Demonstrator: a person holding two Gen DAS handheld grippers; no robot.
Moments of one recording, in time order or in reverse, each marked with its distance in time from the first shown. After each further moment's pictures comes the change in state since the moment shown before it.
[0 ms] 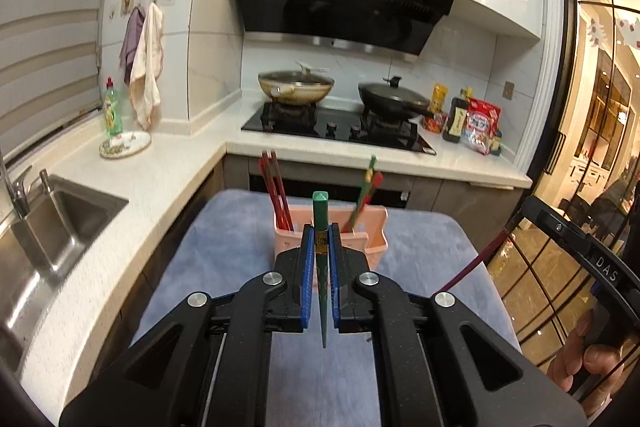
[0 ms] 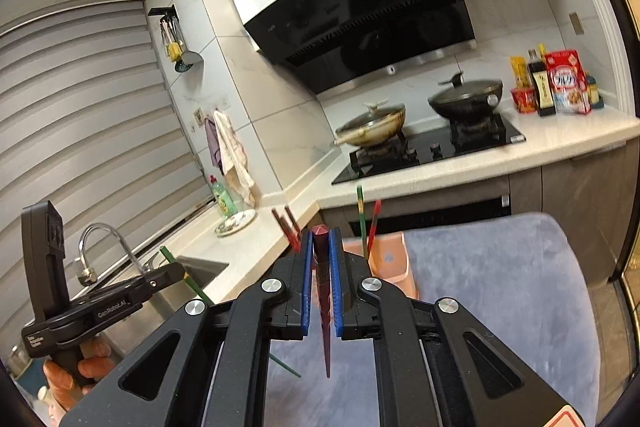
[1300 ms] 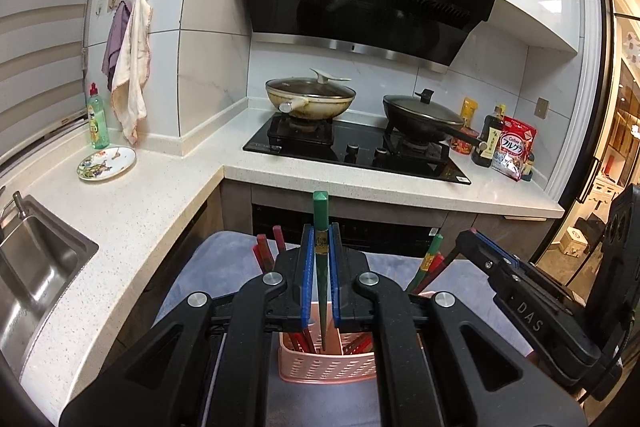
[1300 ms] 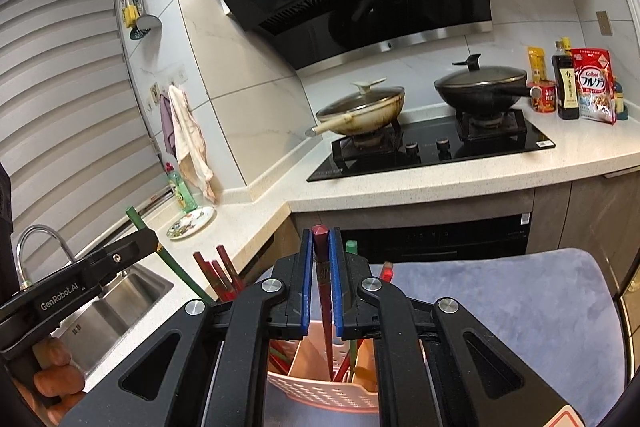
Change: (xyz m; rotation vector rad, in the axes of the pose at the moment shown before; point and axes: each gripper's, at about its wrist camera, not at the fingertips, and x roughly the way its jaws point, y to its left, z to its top) left arm 0.148 0.025 0.059 -0.029 -0.005 0.032; right arm 0.202 -0.015 0.013 -0.028 0.109 -0.073
